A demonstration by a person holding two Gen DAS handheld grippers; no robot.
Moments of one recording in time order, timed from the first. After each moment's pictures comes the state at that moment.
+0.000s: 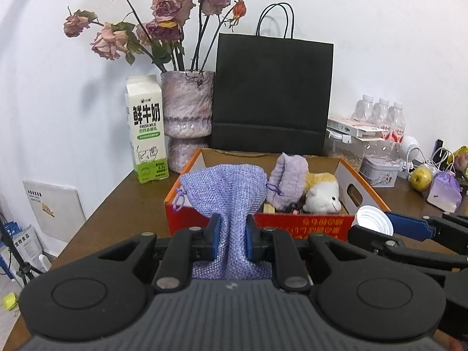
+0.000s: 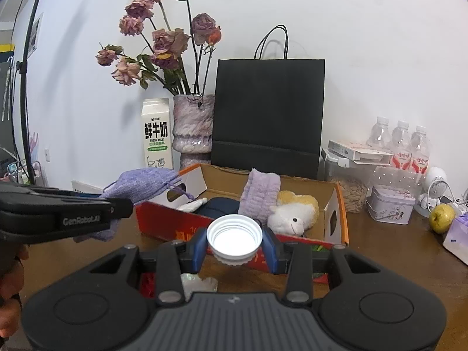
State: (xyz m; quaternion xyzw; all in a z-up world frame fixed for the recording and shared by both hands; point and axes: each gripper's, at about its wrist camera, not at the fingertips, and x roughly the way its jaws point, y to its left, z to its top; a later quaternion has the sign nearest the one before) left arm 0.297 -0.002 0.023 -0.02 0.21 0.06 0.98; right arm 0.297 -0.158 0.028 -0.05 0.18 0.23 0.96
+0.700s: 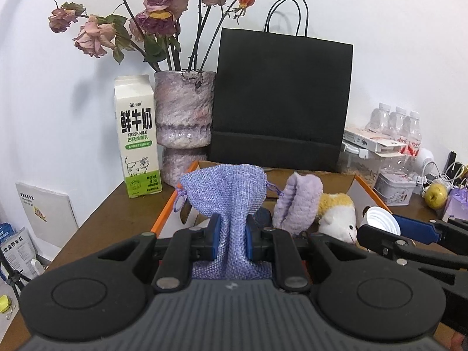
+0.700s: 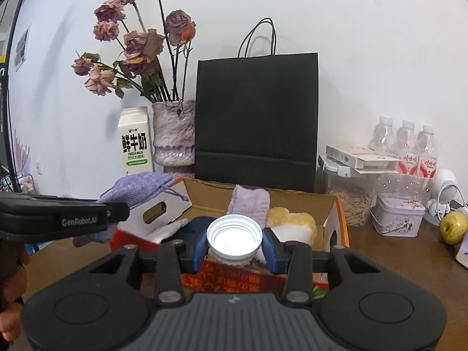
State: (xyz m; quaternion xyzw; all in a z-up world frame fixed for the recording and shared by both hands) left arm 0.364 0.006 0.021 -0.04 0.21 0.06 0.98; right arm 0.366 -0.157 0.028 -0.03 0.17 0.22 0.96
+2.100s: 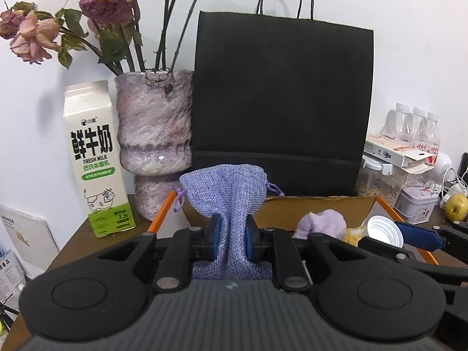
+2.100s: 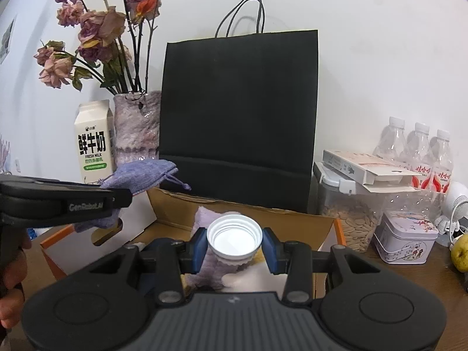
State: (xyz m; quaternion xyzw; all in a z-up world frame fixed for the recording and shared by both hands) left arm 0.476 0.010 0.011 -0.02 0.21 0.04 0.98; right arm 0.463 -0.138 0.020 -0.04 0.18 0.20 0.96
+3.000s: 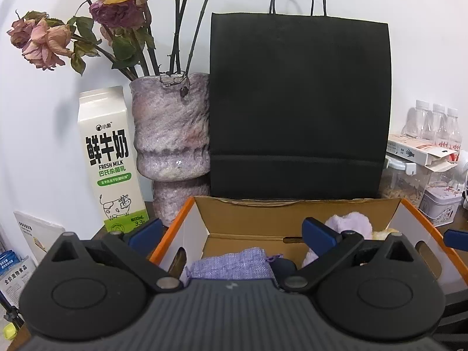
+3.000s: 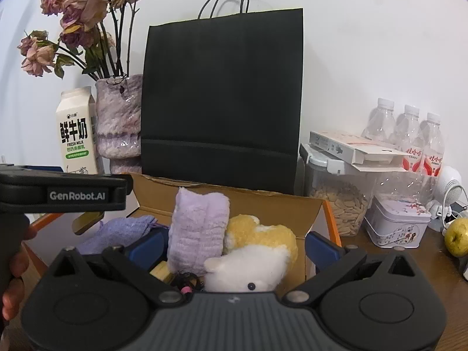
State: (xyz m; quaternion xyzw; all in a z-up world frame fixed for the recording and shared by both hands) left arm 0.482 0.009 0.004 0.00 0.19 0.09 0.98; right arm 0.473 -0.141 0.004 -0.04 0.20 0.17 0.96
